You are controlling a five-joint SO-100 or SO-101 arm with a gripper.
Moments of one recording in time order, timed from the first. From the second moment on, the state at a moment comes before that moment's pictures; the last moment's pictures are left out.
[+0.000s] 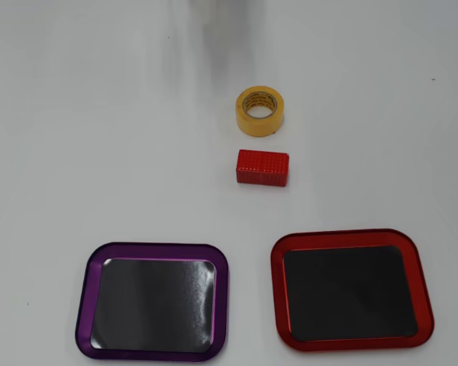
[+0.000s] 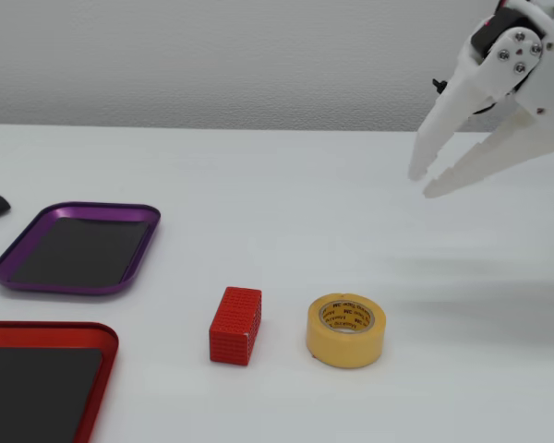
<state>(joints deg) 4.1 156.3 140.0 68.3 -6.9</state>
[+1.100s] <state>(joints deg) -5.6 110.8 122.4 59.9 -7.0</state>
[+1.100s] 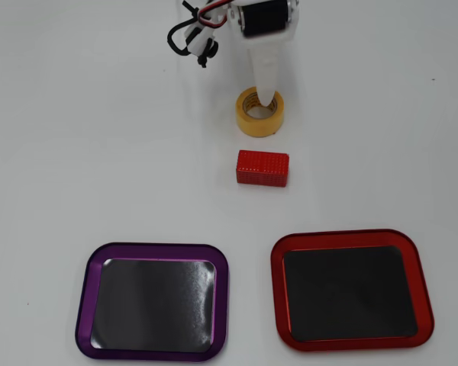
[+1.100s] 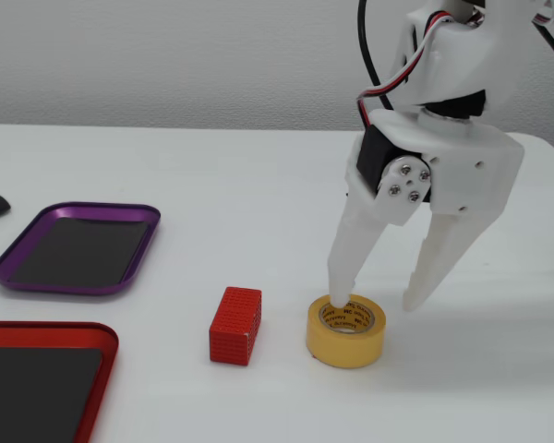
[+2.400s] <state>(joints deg) -5.5 111.0 118.0 57.6 -4.6</state>
